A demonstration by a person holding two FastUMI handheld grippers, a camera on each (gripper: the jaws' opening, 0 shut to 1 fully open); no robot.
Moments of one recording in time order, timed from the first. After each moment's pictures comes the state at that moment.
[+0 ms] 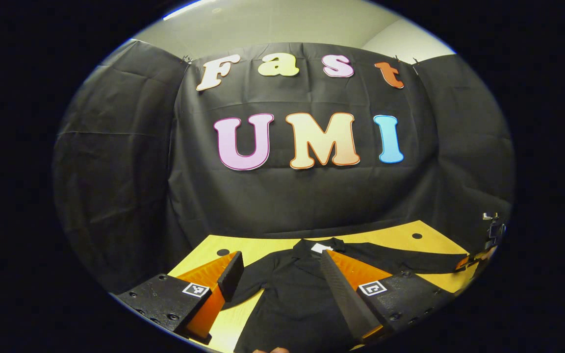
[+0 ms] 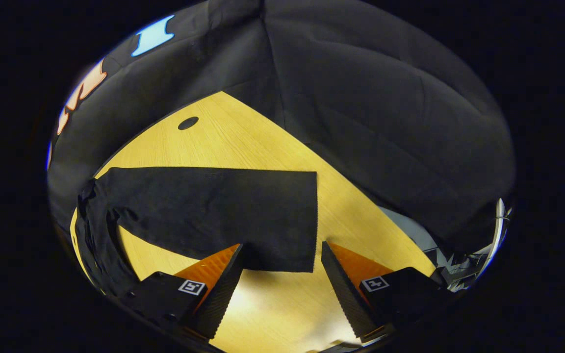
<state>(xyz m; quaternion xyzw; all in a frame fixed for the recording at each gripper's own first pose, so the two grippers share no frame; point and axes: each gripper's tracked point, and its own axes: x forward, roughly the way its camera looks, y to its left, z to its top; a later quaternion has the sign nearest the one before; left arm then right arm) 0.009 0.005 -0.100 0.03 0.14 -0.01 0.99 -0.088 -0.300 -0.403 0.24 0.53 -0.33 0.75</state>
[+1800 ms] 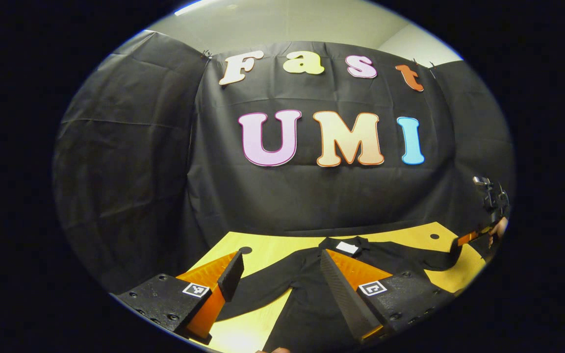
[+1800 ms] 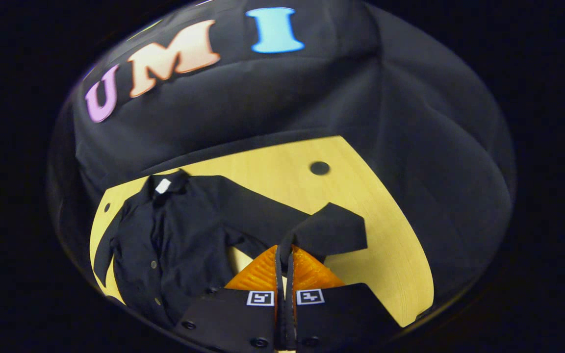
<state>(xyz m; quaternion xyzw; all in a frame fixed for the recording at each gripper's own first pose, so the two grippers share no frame) 0.009 0.088 -0.111 0.02 0.14 0.03 0.99 0.085 -0.160 -0.261 0.11 0.47 -0.12 0.87</state>
